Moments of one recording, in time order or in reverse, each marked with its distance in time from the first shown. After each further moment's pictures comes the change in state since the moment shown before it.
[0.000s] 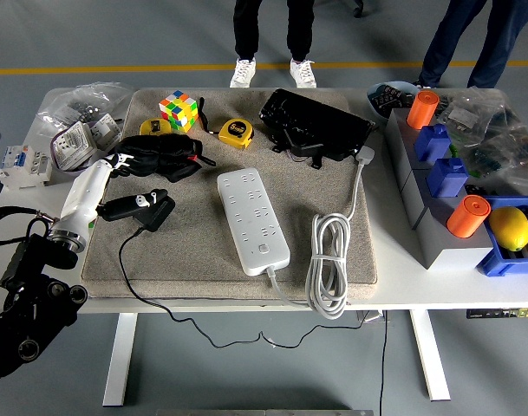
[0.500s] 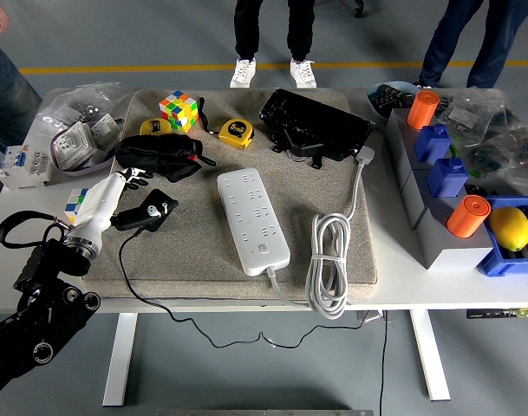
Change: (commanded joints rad) left arm -0.029 -0.027 0.049 0.067 0.046 0.022 0.046; right arm 0.002 0.013 0.028 0.001 -0.001 0.000 0.003
